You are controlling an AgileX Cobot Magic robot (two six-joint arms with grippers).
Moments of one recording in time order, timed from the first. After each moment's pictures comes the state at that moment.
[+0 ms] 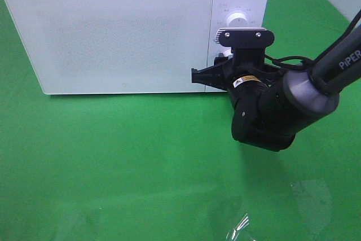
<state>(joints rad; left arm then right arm) 0.05 0.00 -0.50 -0.09 1.04 0.15 0.67 2.11 -0.86 0.76 -1.14 -0.33</state>
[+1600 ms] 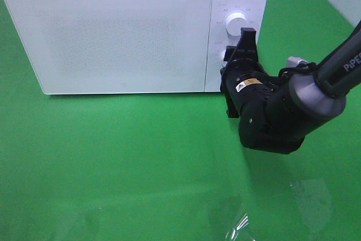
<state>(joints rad) 0.05 0.00 -0.50 -0.09 1.04 0.15 0.66 2.11 -0.83 0.64 -1.16 1.41</state>
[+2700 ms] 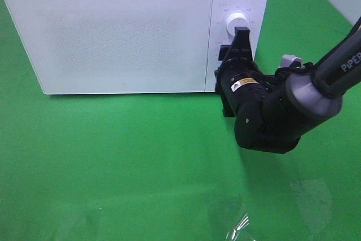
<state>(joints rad) 0.05 0.00 -0.50 -0.09 1.04 0.15 0.67 2.11 -0.83 0.64 -1.16 1.37</state>
